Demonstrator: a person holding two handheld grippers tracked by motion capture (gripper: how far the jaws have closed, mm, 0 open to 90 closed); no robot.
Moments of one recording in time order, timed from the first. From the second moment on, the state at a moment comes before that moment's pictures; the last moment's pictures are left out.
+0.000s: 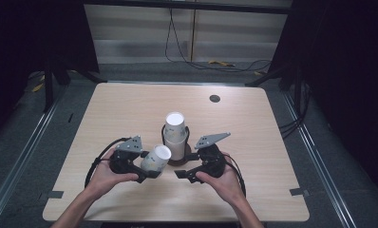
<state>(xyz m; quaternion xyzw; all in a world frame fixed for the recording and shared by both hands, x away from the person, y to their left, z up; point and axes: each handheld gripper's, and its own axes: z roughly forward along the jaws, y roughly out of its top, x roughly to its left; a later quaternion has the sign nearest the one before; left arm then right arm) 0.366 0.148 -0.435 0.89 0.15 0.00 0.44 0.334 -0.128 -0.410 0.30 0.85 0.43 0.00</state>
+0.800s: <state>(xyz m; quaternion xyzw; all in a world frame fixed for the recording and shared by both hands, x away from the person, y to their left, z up) 0.364 0.124 -0.441 0.93 0.10 0.01 0.36 0.337 -0.117 -0.419 0.28 0.88 0.37 -0.02</state>
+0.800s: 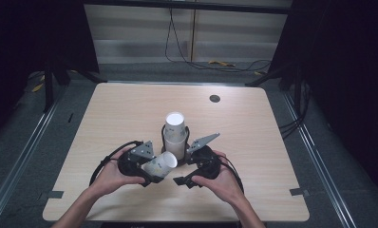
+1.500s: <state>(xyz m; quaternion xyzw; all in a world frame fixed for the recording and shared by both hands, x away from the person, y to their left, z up) 0.355 0.102 -0.449 0.95 0.06 0.01 0.31 0.343 -0.118 -0.427 0.29 0.90 0.31 -0.06</state>
